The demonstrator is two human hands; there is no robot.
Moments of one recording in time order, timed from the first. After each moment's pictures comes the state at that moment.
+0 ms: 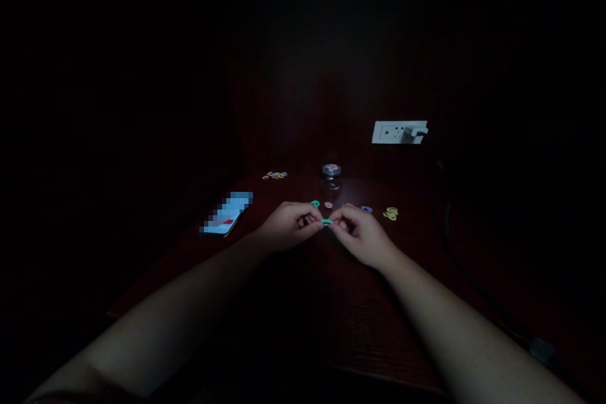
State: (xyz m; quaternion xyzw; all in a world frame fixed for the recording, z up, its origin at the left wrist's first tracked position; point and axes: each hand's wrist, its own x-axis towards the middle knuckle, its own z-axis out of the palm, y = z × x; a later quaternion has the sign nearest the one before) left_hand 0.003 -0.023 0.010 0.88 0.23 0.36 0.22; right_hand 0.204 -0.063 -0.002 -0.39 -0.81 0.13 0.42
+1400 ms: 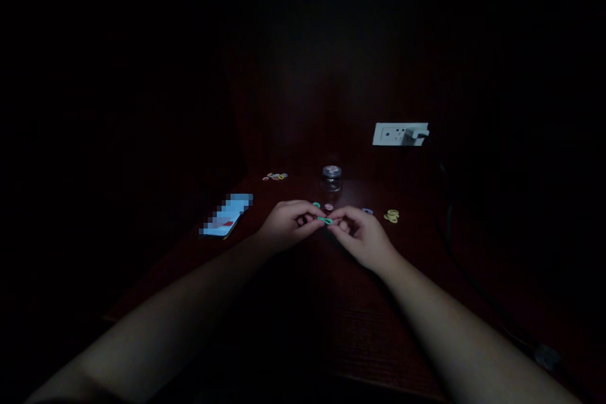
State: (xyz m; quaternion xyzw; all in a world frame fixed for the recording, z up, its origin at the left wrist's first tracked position) left_hand 0.005 -0.023 0.011 0.87 0.23 0.41 0.17; right_hand 0.201 -0.064 -0.006 -0.39 -0.75 0.20 0.50
